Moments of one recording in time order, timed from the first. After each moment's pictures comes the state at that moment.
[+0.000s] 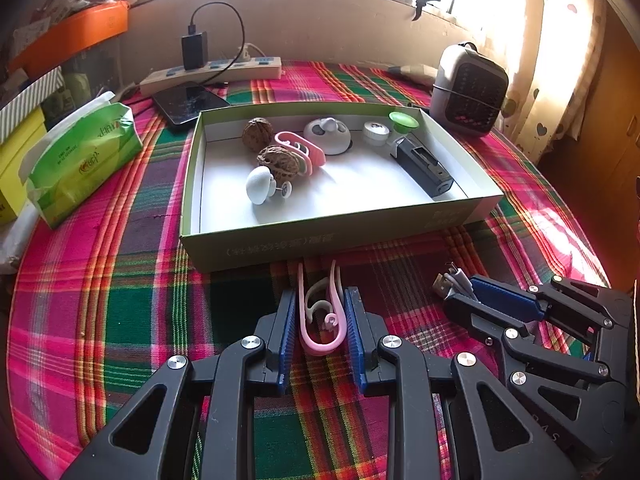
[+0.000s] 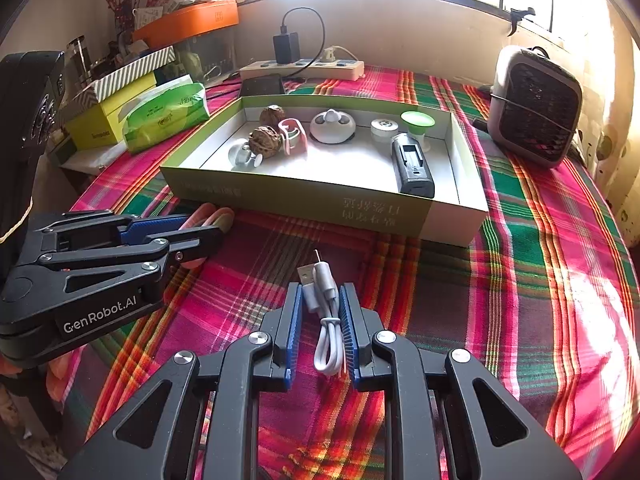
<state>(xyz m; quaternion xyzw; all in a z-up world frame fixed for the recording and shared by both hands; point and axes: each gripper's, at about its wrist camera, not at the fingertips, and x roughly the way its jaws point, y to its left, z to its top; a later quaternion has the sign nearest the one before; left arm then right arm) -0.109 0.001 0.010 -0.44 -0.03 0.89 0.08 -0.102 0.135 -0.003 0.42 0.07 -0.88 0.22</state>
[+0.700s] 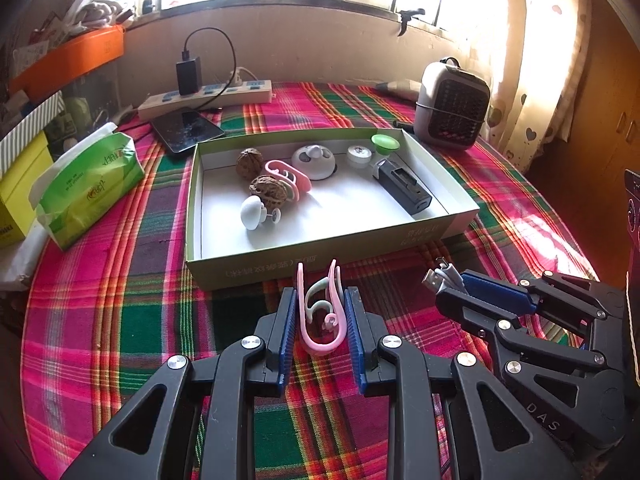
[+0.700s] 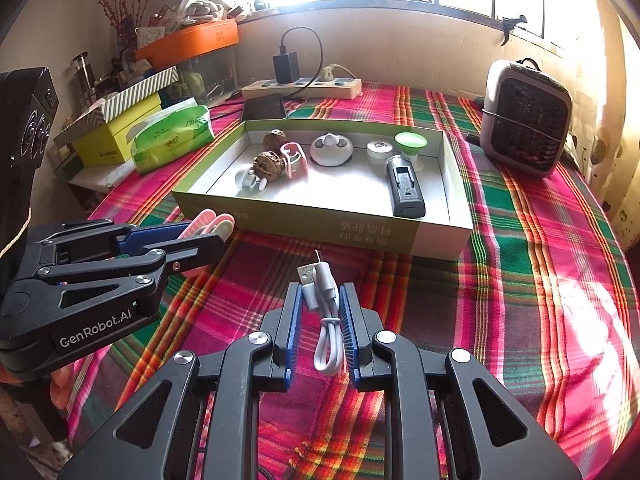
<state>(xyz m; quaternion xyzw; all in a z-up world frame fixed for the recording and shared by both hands) -0.099 0.006 0.033 -0.41 -0.02 0.91 0.09 -0.098 0.141 0.015 0.40 0.05 -0.89 0.22</state>
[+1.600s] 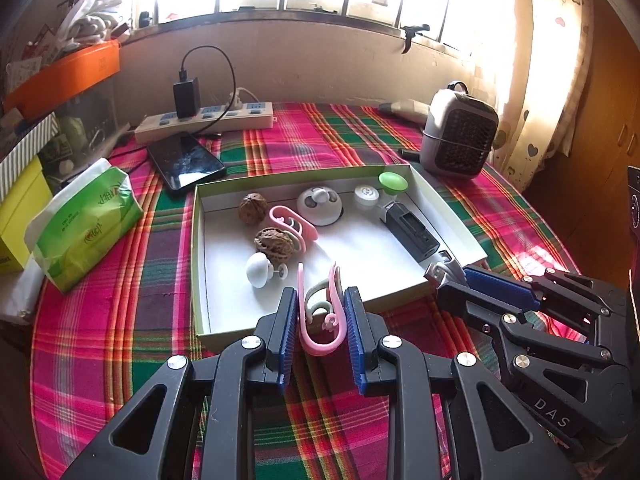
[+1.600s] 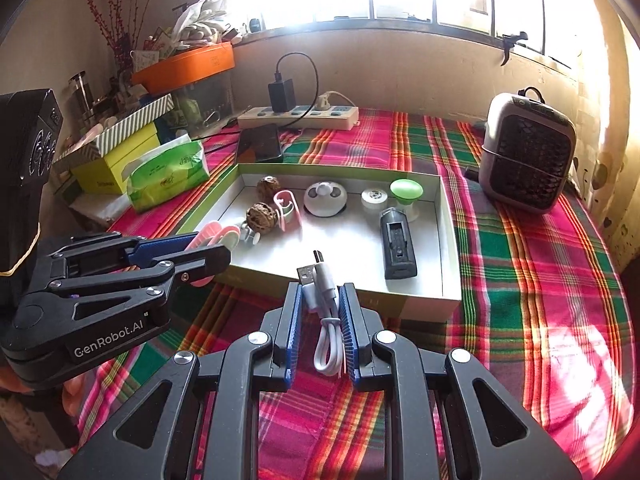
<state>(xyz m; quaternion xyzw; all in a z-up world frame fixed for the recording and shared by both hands) -0.133 0.000 0.051 -0.40 -0.03 0.91 0.09 -0.128 0.138 0.039 0.38 0.04 -0.90 0.22</state>
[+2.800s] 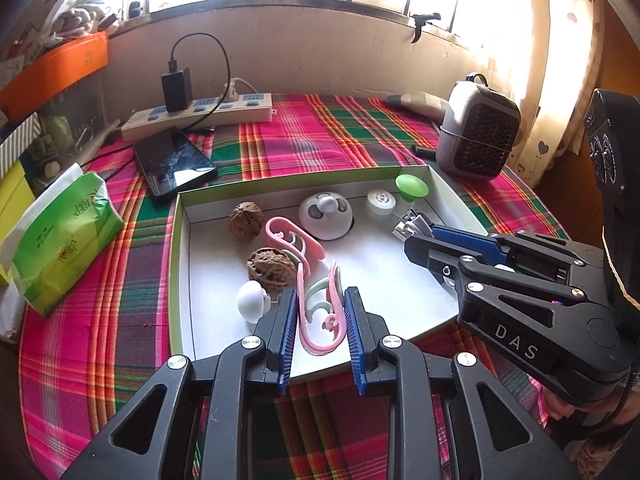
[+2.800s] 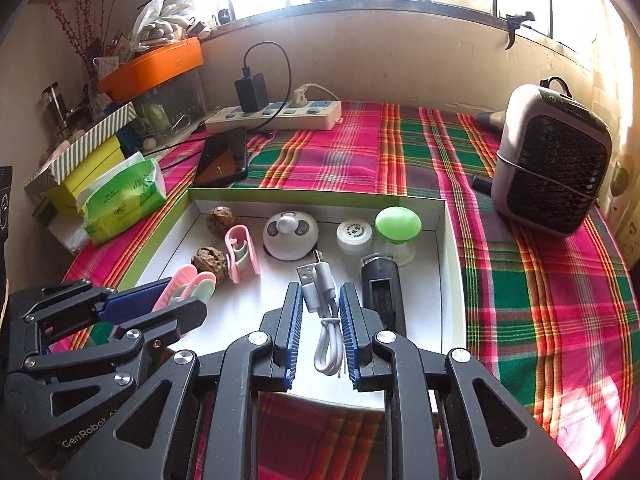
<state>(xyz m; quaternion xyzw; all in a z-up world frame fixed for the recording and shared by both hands) -0.172 0.006 0.035 -0.41 -0.02 0.91 0.09 -0.203 0.133 0.023 0.40 0.03 -0.89 0.21</state>
